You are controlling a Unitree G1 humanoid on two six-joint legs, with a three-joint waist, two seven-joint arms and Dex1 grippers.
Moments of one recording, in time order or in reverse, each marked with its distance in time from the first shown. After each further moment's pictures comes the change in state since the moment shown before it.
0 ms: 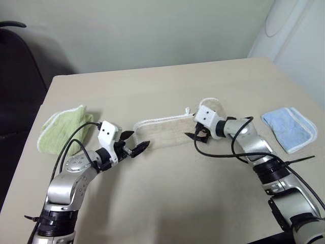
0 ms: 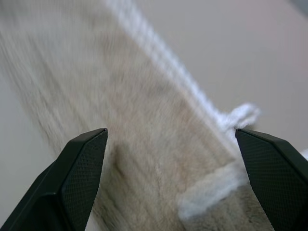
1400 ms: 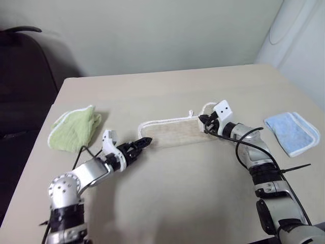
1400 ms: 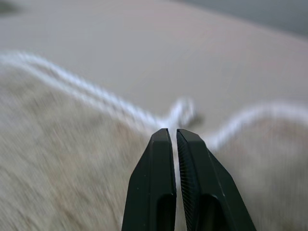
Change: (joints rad) left arm -0.187 -0.212 0.194 0.285 -1.001 0.489 0.944; right arm 0.038 0.164 -0.164 0.228 0.018 -0.150 -0.139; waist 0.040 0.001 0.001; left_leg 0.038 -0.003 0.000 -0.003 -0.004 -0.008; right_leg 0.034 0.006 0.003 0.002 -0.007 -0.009
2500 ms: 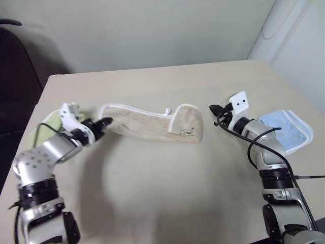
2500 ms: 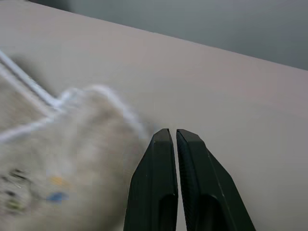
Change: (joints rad) left arm -0.147 0.285 0.202 0.113 0.201 -0.014 -0.184; right arm 0.063 -0.039 -0.084 -0.160 0.061 0.078 -0.070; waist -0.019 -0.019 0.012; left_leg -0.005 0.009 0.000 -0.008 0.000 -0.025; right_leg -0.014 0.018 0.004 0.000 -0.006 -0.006
